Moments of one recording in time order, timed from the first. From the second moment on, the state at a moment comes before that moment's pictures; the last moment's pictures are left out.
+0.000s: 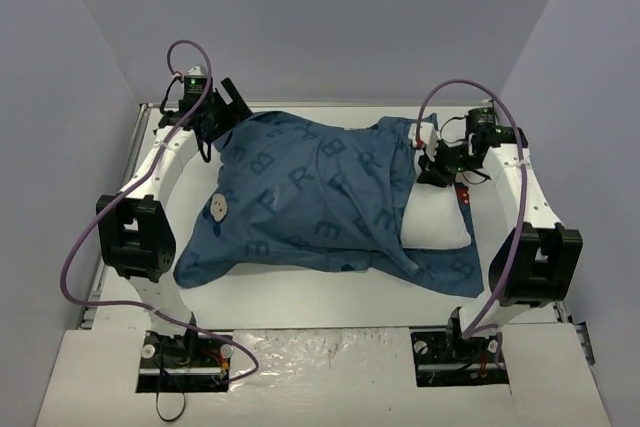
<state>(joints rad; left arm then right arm) -0.13 1.77 1.59 -0.42 0.07 -0.66 -0.07 1.61 1.40 -0.99 -0.72 -1.16</state>
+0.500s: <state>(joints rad) -0.12 1.88 1.70 -0.69 -0.17 -0.76 -0.02 1.52 1.34 -0.98 -0.69 -1.27</state>
